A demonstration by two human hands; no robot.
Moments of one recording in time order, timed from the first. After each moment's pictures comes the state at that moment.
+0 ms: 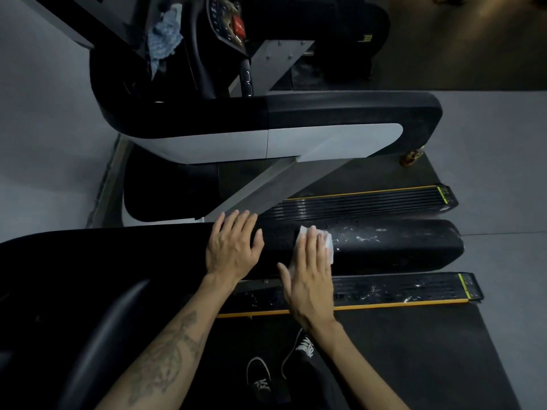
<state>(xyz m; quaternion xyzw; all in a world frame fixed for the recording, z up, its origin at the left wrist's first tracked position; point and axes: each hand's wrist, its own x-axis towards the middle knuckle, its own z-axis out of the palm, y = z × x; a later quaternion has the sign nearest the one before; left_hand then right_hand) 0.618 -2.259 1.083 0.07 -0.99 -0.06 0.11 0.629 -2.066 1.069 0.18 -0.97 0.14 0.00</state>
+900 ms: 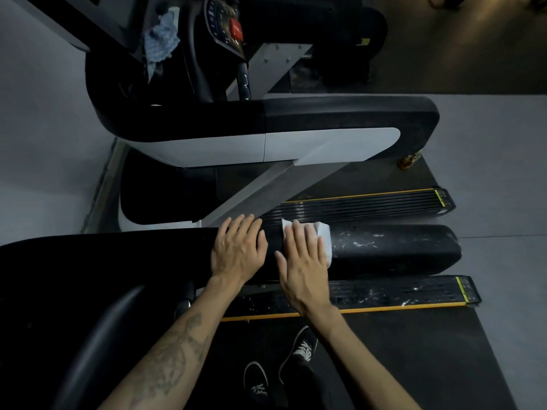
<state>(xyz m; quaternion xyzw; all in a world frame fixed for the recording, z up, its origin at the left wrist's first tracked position) 0.604 -2.243 1.085 0.07 -0.99 -0.08 0.08 0.597 -2.076 1.089 0.20 -0.97 0.13 -0.06</state>
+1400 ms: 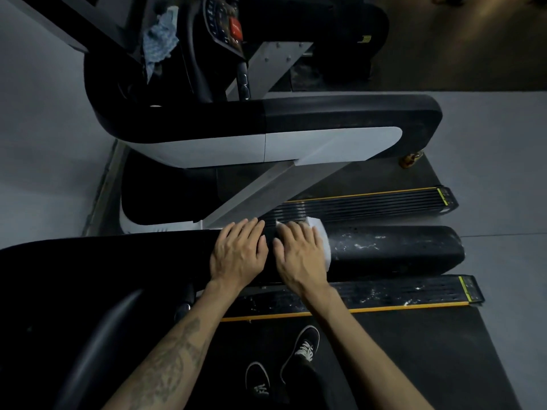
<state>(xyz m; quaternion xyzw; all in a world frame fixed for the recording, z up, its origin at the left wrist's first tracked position) 0.606 -2.246 1.075 0.03 -0.99 -0.07 0.15 0.566 -2.091 1.101 0.21 -0.96 0.17 -0.06</state>
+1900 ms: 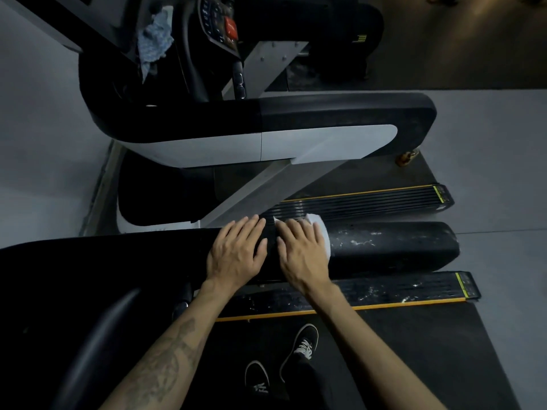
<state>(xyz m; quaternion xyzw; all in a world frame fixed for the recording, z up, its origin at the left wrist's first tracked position) 0.611 -2.247 1.078 -0.02 -0.98 -0.06 0.16 0.562 -2.078 1.097 0.24 -0.96 0.13 -0.05</state>
